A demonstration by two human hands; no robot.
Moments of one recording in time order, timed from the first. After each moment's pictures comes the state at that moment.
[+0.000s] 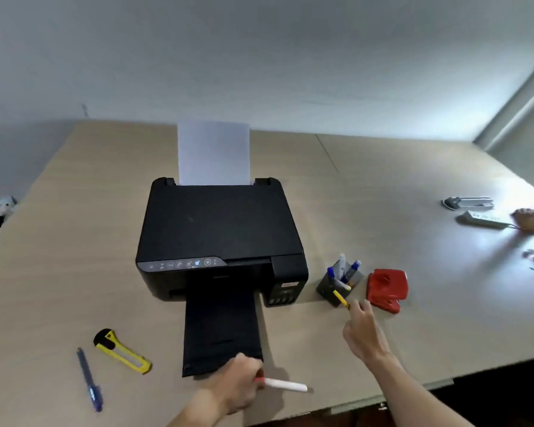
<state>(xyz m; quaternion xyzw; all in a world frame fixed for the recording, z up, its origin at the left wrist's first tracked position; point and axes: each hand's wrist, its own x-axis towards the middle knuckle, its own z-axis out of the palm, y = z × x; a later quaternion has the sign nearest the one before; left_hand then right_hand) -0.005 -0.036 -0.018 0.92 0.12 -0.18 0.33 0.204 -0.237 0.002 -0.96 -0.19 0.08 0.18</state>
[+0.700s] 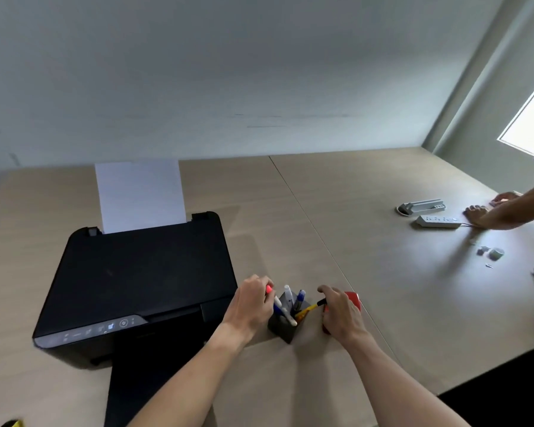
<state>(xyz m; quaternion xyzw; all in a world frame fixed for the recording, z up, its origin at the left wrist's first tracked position) 0.229 -0.078 0.081 0.92 0.14 0.13 0.33 0.327 -0.267 0.050 -0.96 -0.19 0.06 0.19</state>
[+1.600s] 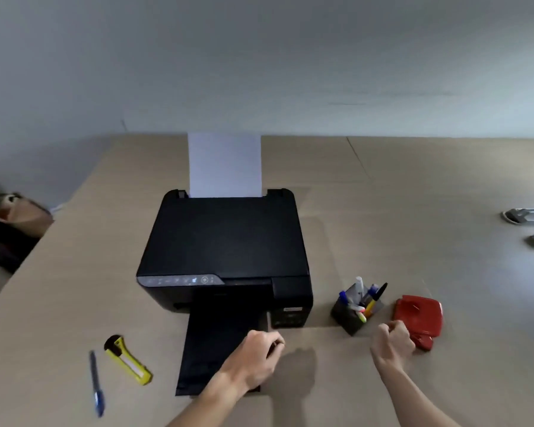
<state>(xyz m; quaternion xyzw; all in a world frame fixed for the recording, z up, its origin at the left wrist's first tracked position) 0.083 -0.039 0.000 0.90 0.19 -0.01 0.40 0.273 -0.232 -0.001 -0.89 0.15 0.09 0.41</state>
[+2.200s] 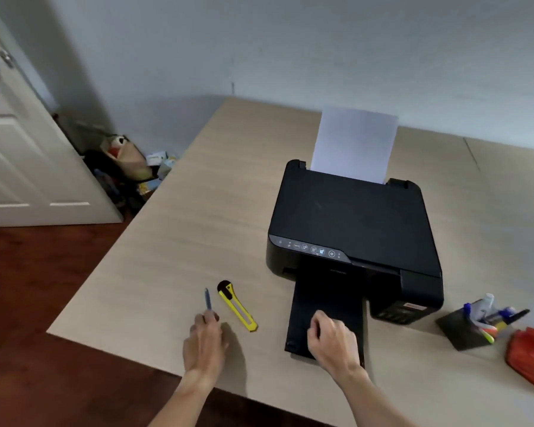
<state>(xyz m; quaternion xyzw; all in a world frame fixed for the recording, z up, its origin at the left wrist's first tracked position) -0.167 0.091 -0.055 0.78 0.58 0.01 0.22 0.047 -0.040 -0.017 -0.88 -0.42 0.16 0.15</state>
